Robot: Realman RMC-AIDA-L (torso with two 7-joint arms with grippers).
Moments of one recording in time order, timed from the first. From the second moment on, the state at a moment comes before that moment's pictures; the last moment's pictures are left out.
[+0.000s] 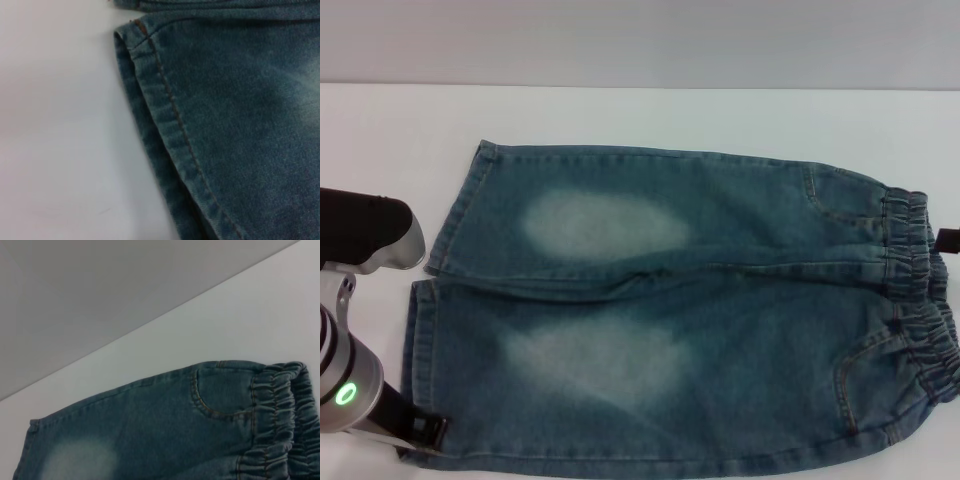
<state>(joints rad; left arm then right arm) -0.23 -2.06 1.77 1.72 -0.33 -1.71 -0.16 0.06 2.07 -1.01 -1.53 1.04 1.41 -0.33</state>
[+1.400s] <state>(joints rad) -0.27 -2.06 1.77 1.77 -0.35 -1.76 -0.15 -0.04 2.08 -1.05 -1.47 0.99 1.48 -0.30</state>
